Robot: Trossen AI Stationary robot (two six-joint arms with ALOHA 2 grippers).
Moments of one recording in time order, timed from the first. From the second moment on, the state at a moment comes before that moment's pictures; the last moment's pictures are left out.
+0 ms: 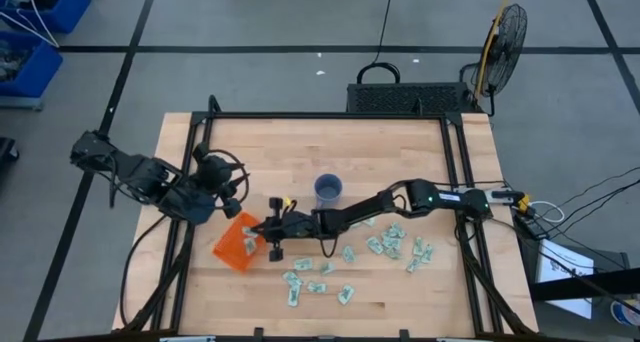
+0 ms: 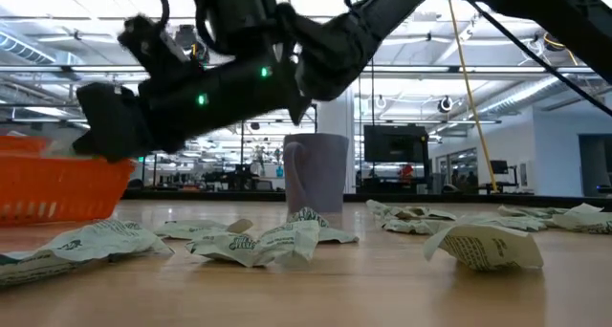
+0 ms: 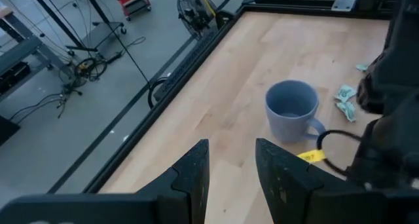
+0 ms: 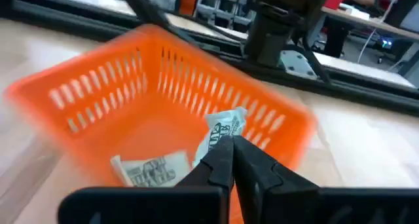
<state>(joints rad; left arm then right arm) -0.47 1.05 1.22 -1.13 -0.89 -0.61 0.16 2.47 1.73 0.48 0.18 -0.19</state>
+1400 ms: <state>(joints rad) -0.62 1.75 1.22 -0.54 -0.33 -0.67 0.27 1.30 0.65 0.47 0.18 -0.15</state>
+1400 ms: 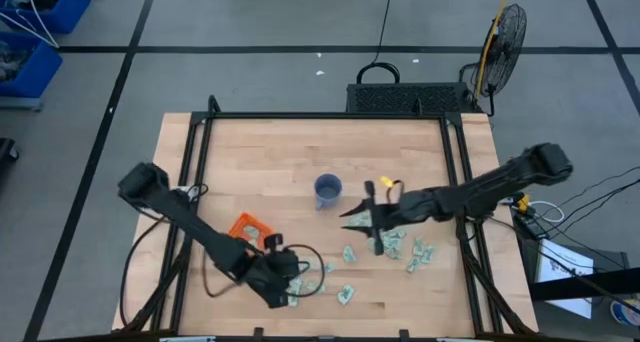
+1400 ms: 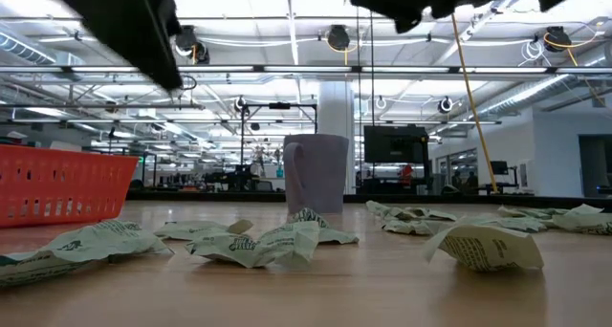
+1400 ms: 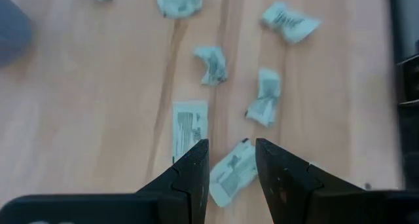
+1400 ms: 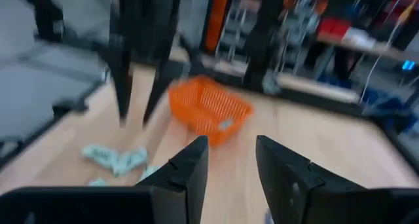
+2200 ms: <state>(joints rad) -0.57 1.96 1.22 -0.55 -0.15 -0.68 0.22 1.16 0.53 0.69 0.18 -0.15</state>
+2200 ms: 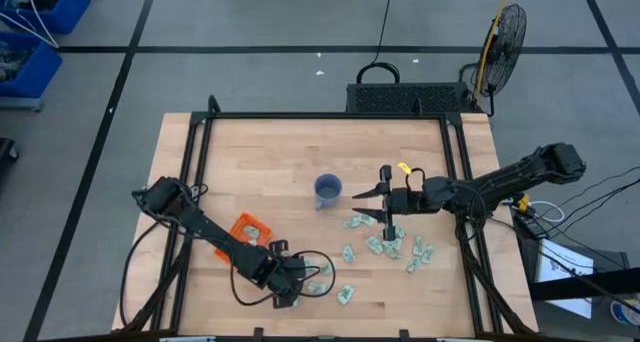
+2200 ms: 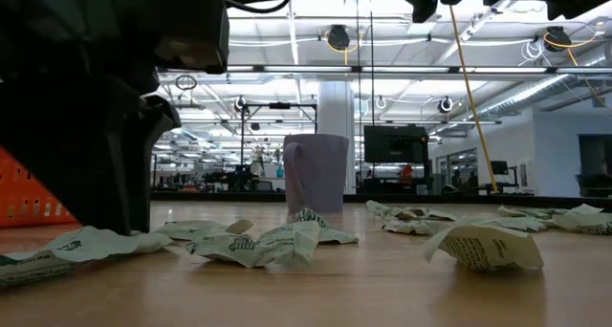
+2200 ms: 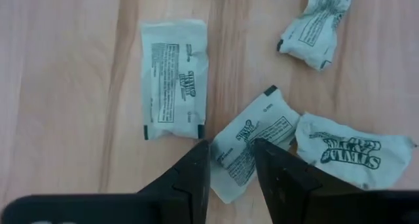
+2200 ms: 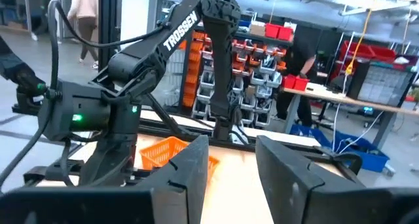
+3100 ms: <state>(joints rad) -0.66 1.54 1.23 -1.23 -0.35 -1.23 0.22 1.16 0.53 0.65 0.18 -0.12</state>
